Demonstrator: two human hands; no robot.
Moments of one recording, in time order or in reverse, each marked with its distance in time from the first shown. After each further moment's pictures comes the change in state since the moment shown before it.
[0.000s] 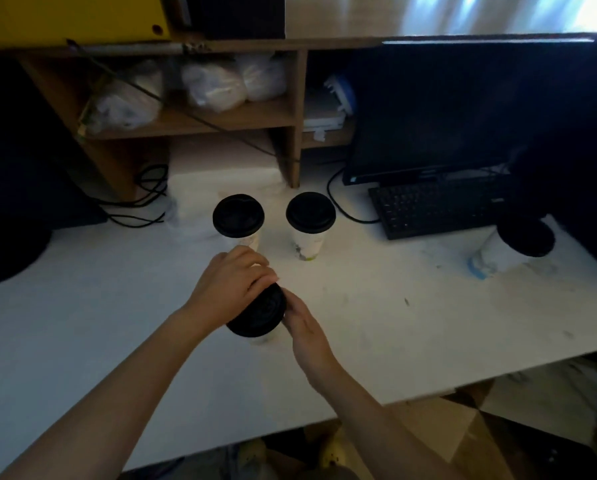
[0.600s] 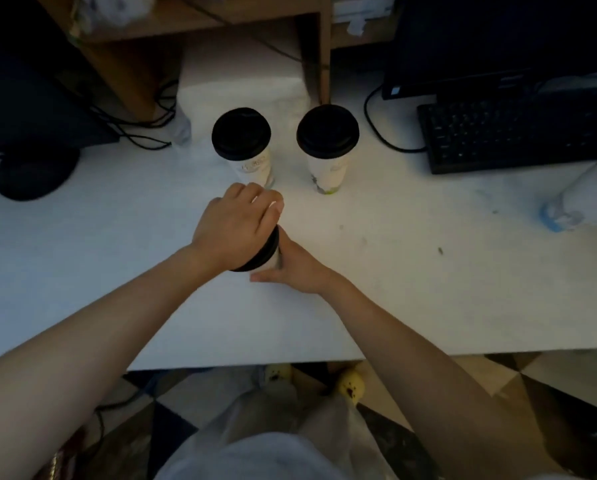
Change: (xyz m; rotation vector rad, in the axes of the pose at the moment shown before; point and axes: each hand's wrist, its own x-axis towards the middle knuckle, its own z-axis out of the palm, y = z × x) left_hand 0.002 0.042 0.016 0.172 -0.043 -0.293; right_hand 0.062 0.035 -0.020 -0.236 -0.575 -0.042
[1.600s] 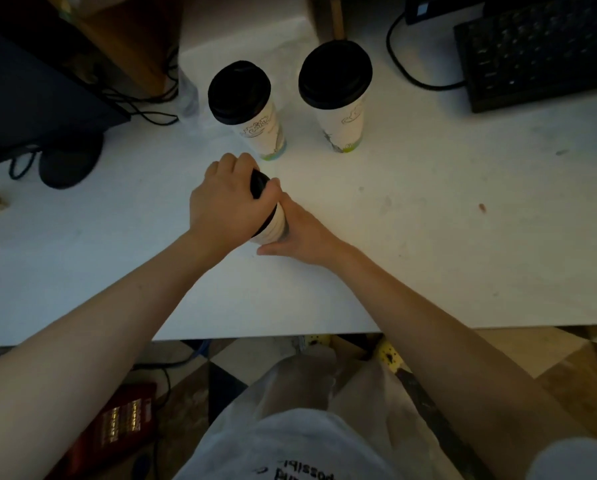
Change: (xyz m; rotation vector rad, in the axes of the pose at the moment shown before) left_hand -0.004 0.003 0.011 0.090 0.120 -0.285; right_hand 0.016 0.020 0.008 -0.037 0.088 -0.150
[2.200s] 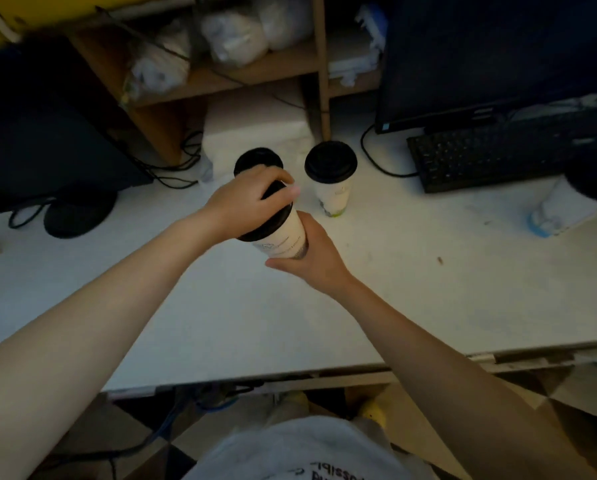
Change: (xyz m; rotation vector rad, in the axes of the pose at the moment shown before) left_hand 0.030 0.002 -0.086 -0.359 -0.229 0.319; right_hand -0.029 -0.080 -0.018 -0.007 0.380 -0.158
